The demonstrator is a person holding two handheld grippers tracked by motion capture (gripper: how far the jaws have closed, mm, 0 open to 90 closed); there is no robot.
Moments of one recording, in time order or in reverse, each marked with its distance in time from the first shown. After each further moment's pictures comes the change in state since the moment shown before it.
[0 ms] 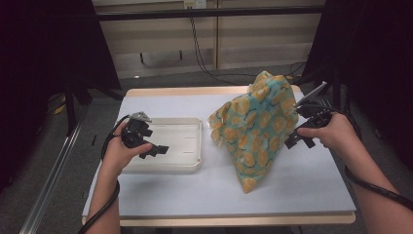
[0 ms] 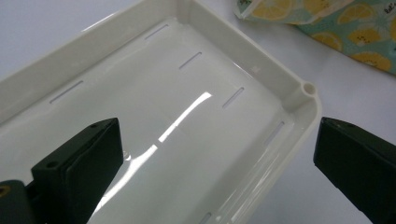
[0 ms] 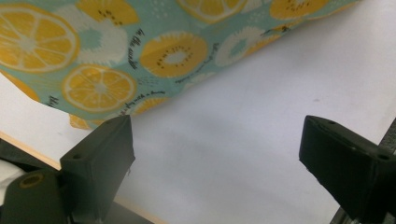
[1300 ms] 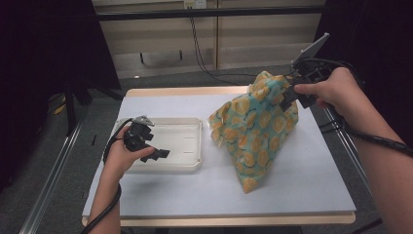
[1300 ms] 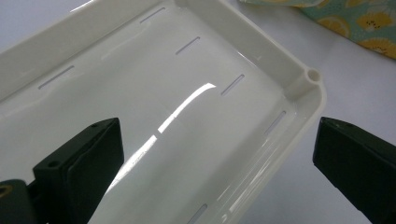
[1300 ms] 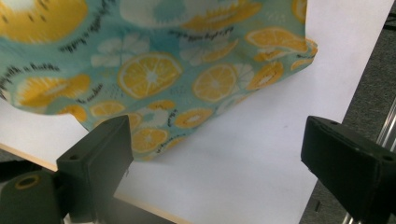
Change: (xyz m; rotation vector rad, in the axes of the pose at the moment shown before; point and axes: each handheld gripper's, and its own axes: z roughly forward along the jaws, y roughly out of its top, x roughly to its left) left arm -0.006 -0.005 0.006 0.024 0.004 -0.026; right arm 0.020 0.065 -0.084 -0.047 -0.048 0.085
